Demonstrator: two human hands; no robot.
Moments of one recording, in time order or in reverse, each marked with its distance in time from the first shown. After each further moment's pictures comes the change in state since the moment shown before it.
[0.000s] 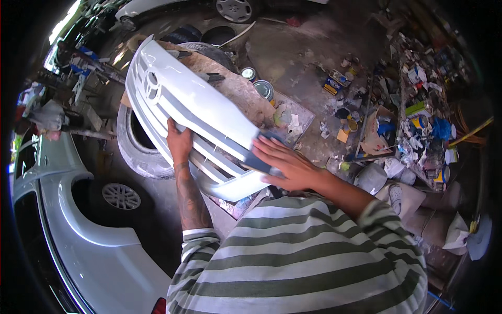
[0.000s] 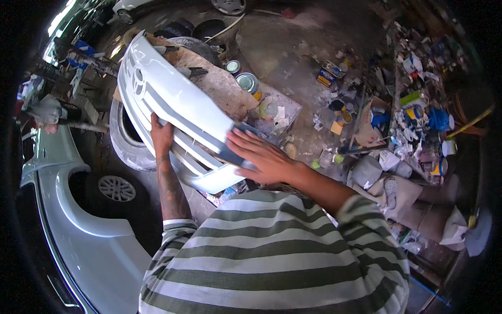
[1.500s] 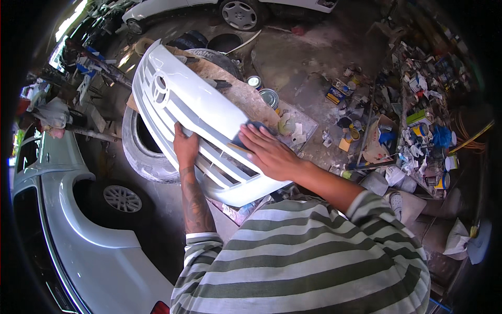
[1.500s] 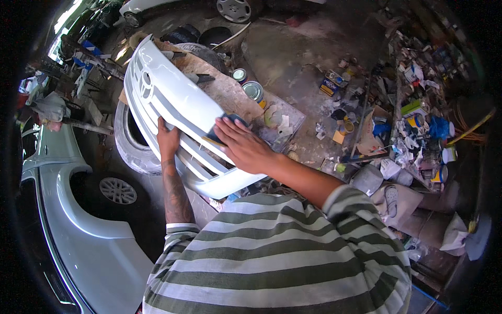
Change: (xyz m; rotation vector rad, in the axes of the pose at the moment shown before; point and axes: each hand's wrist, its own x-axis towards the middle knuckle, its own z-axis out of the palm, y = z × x) left_hand 0.001 0.004 0.002 0.027 0.022 -0.013; right_hand 0.057 0.002 0.010 -0.225 0.156 -0.030
